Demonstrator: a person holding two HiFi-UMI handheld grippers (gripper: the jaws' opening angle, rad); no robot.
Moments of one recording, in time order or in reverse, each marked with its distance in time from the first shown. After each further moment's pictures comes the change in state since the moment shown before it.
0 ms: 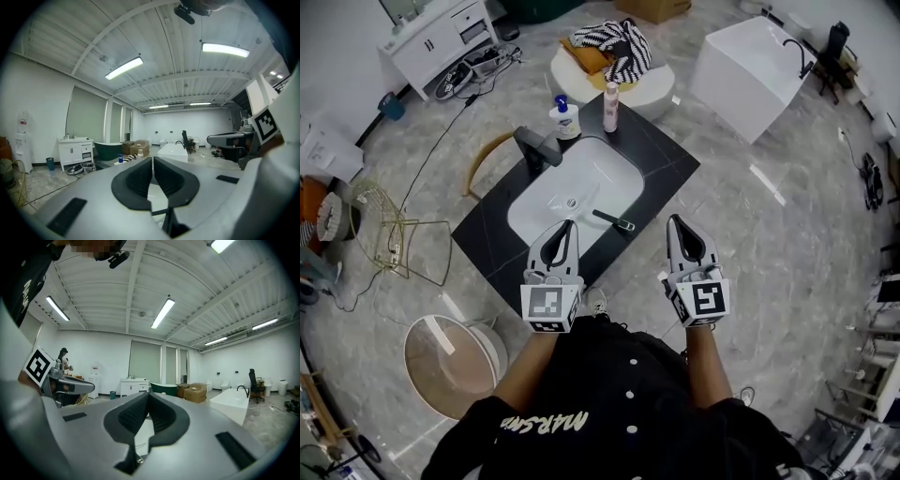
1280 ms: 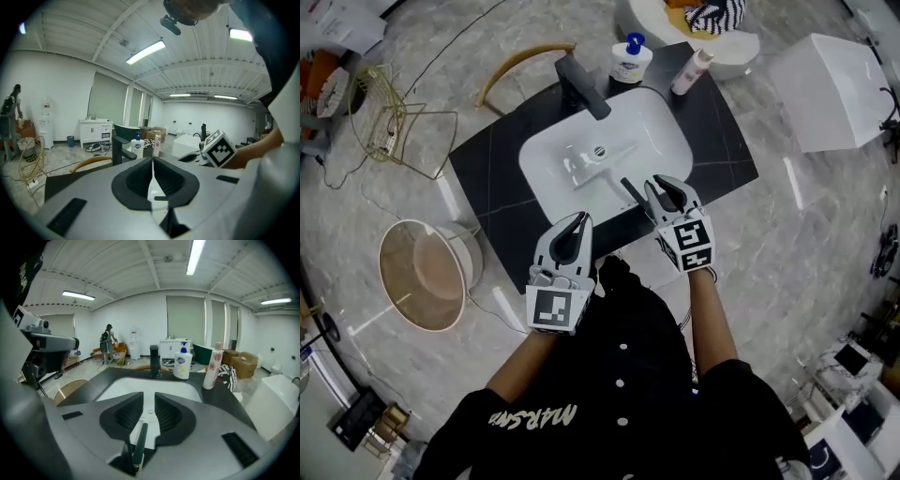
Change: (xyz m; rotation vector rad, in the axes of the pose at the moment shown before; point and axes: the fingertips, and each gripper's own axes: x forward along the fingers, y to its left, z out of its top) left arm 0.038 0.037 -0.071 -0.164 0.149 0.211; right arm 0.182 0.061 -0.186 -0.104 0.490 0.580
